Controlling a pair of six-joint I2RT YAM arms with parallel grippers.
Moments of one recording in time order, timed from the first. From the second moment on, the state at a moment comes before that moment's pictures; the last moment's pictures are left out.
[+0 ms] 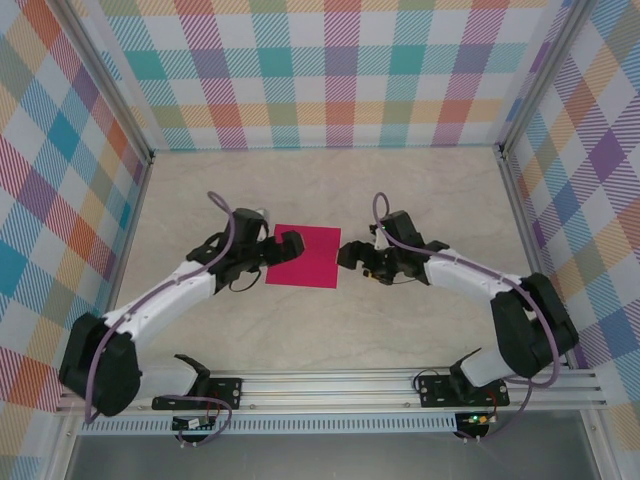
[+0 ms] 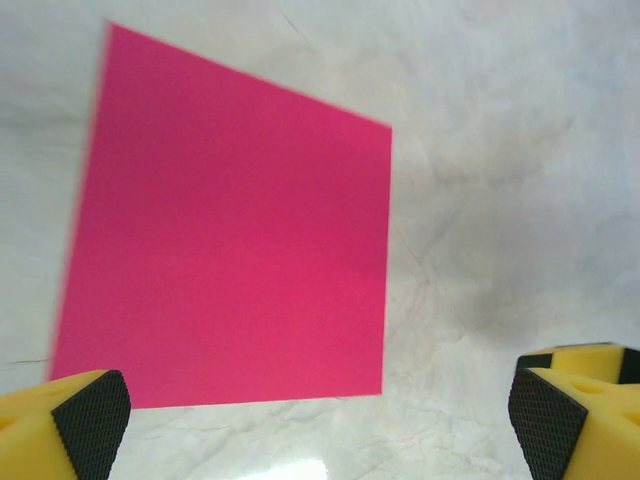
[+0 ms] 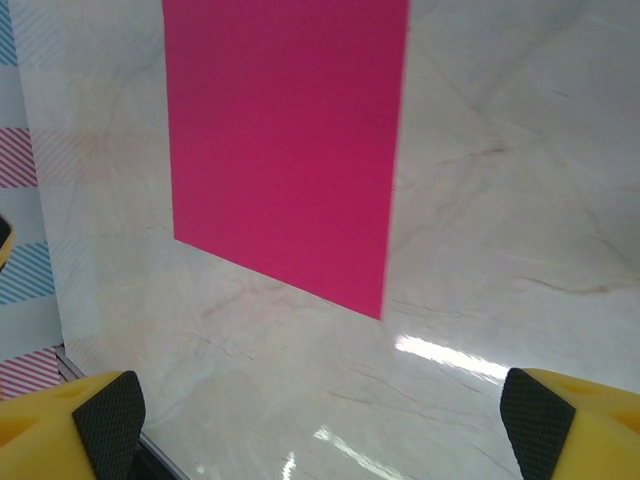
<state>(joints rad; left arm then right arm) -0.48 1.23 0.82 -0.35 0.08 -0.72 0.56 1.50 0.85 -0.24 -0.45 0.79</state>
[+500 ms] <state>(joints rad) -0.39 1.01 0.62 -0.40 -0.04 -0.78 0.68 1.95 1.26 -0.27 -0.46 0.84</state>
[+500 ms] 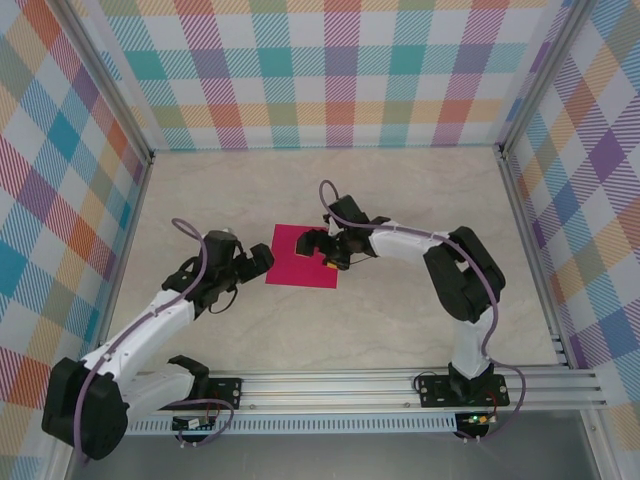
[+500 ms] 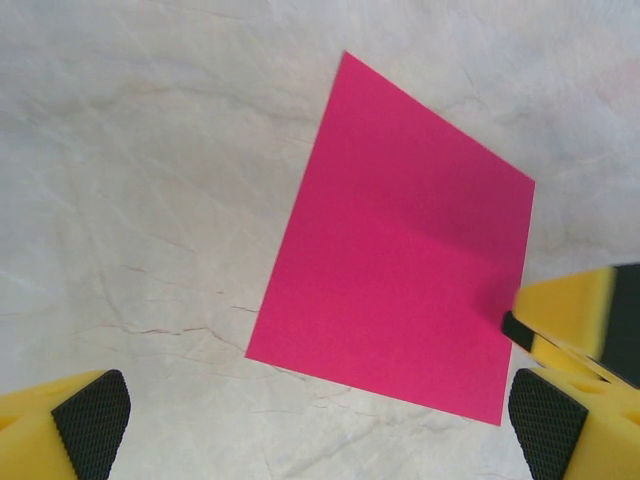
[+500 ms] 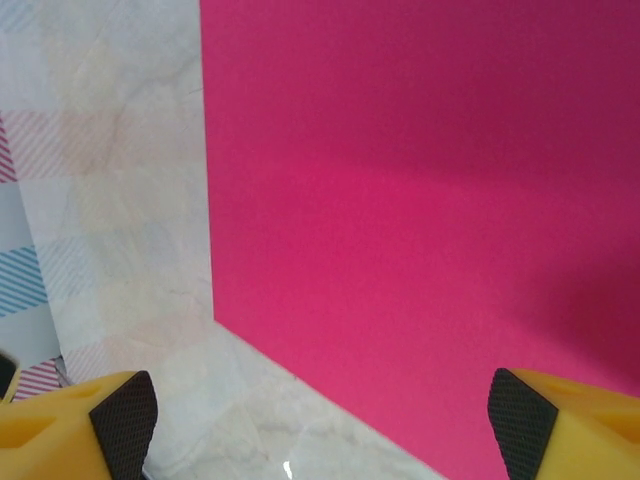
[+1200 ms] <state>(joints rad) -0.39 0.83 0.53 -0.39 -0.04 -0.87 0.67 1.78 0.96 -0.25 -0.47 0.65</state>
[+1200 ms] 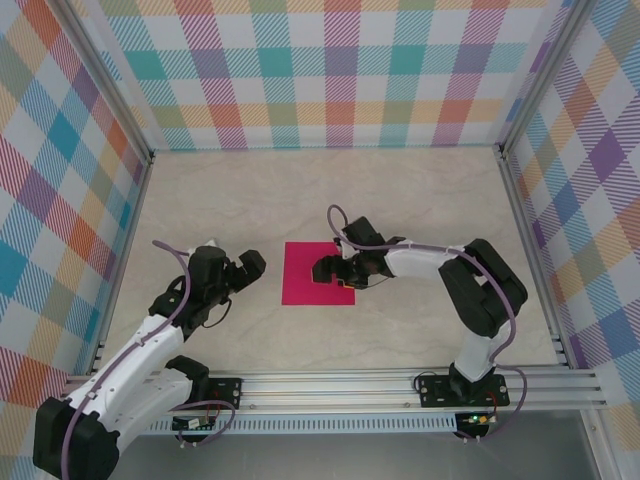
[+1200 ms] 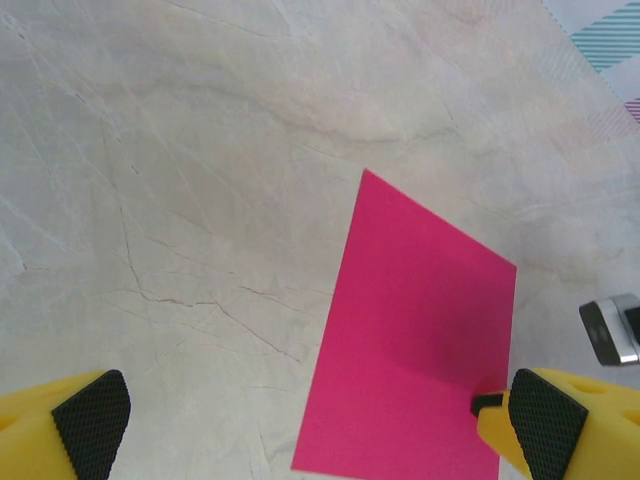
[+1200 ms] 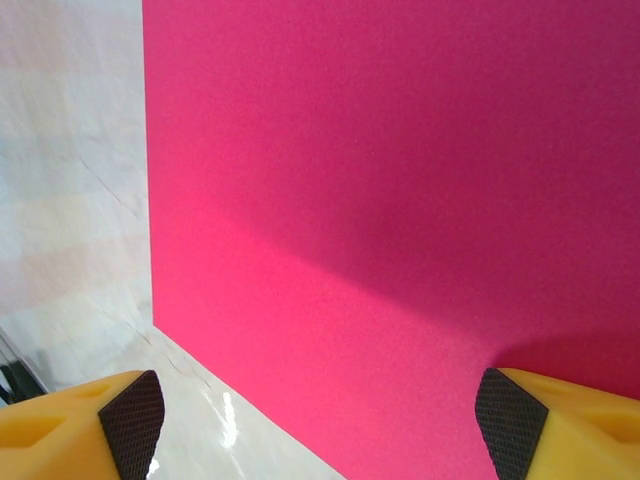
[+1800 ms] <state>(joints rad) -0.39 1.00 0.54 -0.32 0.03 -0.72 0.69 1.83 1.09 -0.33 -0.48 0.74</state>
